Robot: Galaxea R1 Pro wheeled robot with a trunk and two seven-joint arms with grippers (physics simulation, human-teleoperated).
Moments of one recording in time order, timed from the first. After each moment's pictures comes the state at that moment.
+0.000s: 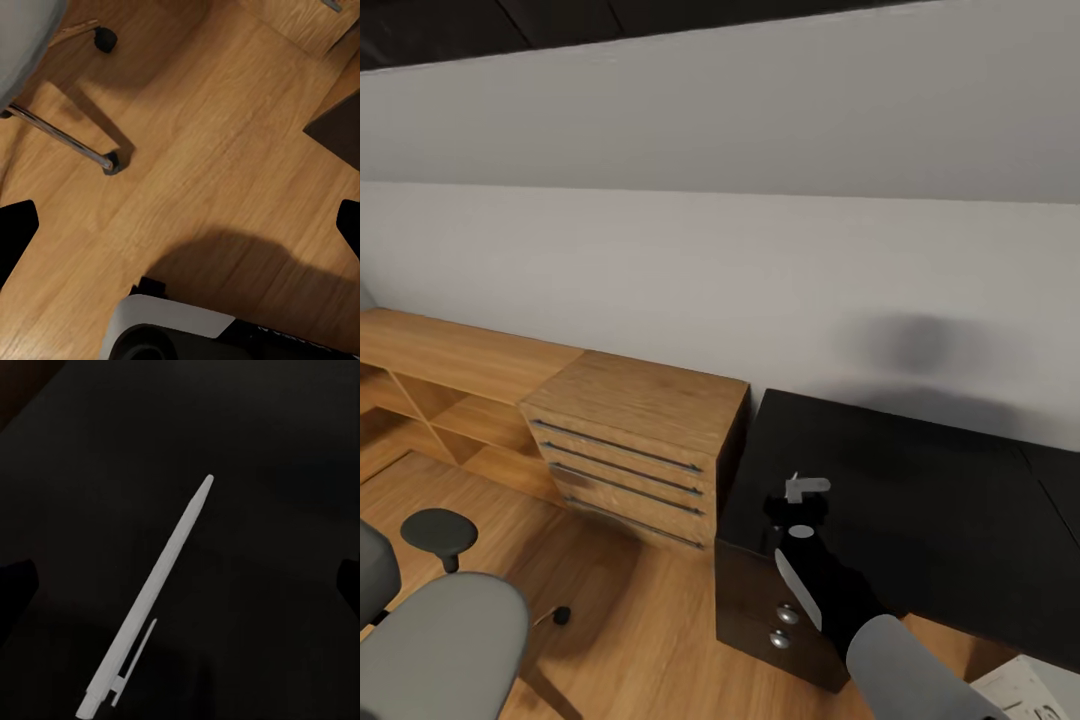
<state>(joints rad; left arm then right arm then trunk) 0.32 0.13 -0.16 -1.23 0.47 0.00 0.24 -0.66 0.12 0.36 -0.71 -0.16 0.19 -0.47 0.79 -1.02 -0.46</state>
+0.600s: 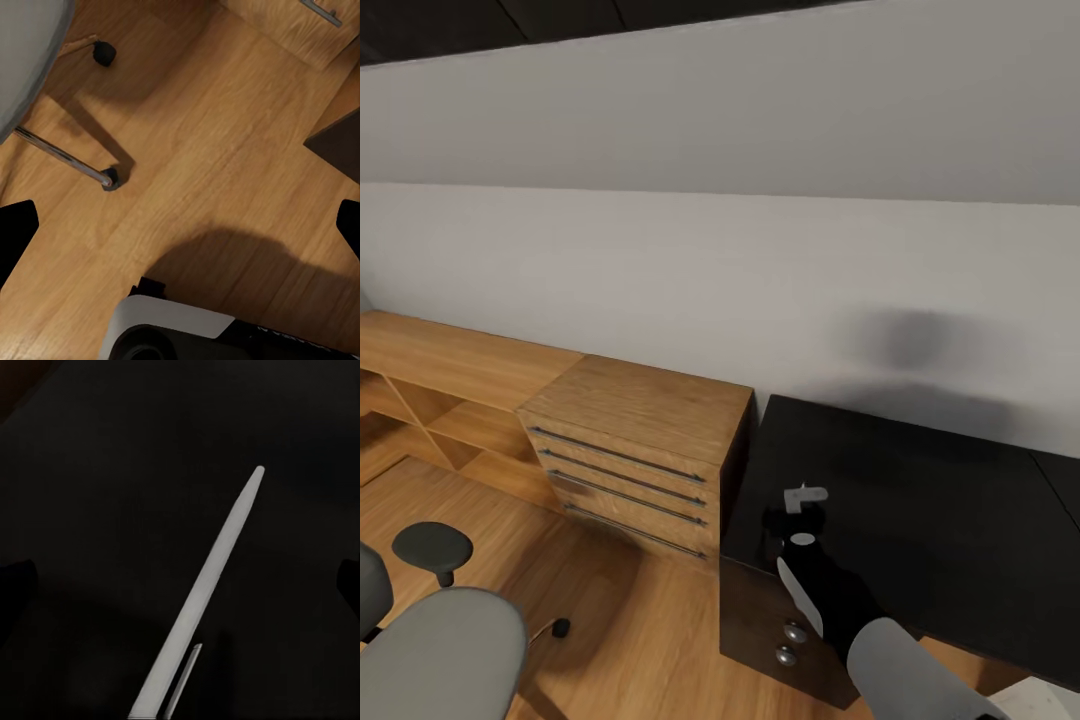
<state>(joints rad) 0.32 0.13 -0.17 -1.23 0.46 0.00 0.24 -0.66 0.12 0.35 -0.64 -0.15 0.20 -0.41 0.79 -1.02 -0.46</state>
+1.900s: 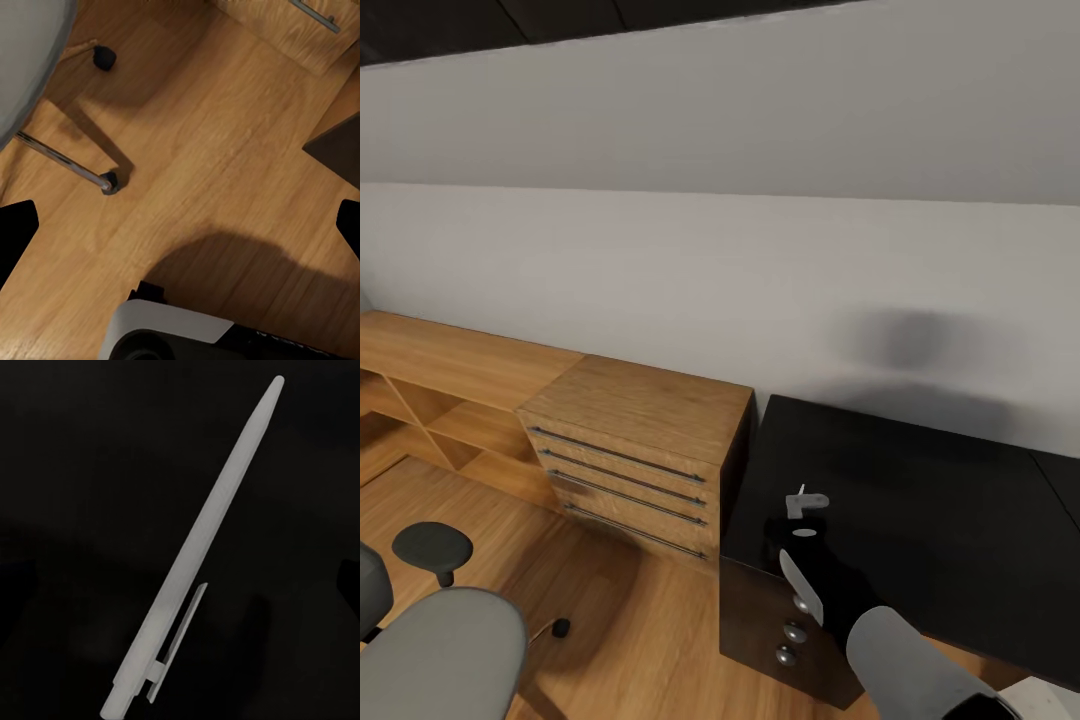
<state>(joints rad) 0.32 0.13 -0.16 -1.24 0.47 0.00 0.24 -0.70 0.11 0.35 -0.58 -0.24 0.30 -0.39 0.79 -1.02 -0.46</state>
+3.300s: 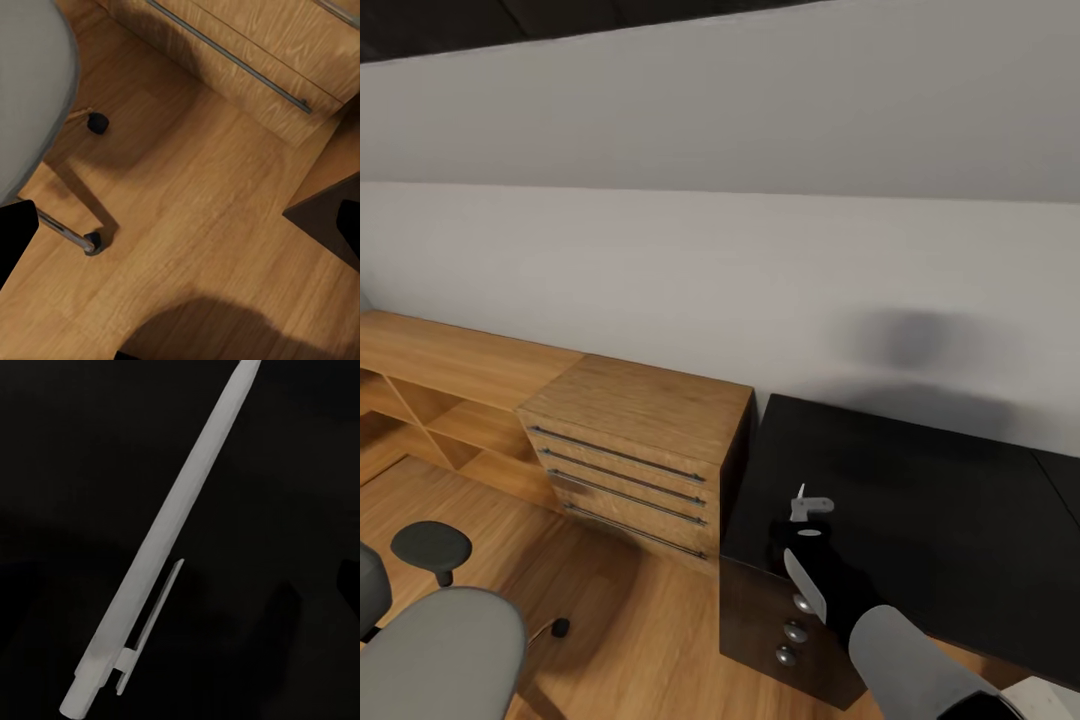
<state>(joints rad) 0.32 0.13 -0.16 -1.30 0.47 -0.12 0.25 -0.71 0.11 0.31 -0.55 -0.25 0.32 -0.38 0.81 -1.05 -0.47</state>
